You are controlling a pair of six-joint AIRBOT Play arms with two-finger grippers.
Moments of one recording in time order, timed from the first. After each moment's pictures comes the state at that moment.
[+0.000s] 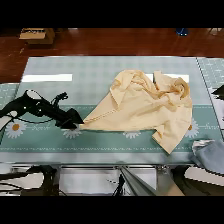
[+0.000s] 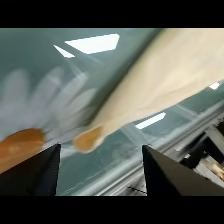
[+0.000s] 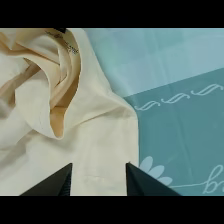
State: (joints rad) left arm 0.02 -1.48 0.78 0.80 -1.30 -1.26; right arm -0.71 -1.39 1.35 -1.11 1.46 1.25
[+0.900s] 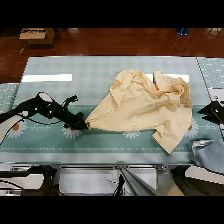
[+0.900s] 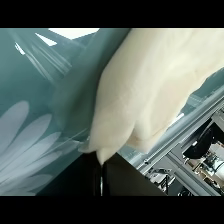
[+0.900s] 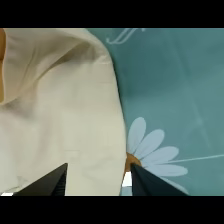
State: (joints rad) left arm -0.07 -1.53 0.77 0.75 -1.27 -1.19; right arm -0.80 -1.40 1.01 -1.08 1.36 1.17
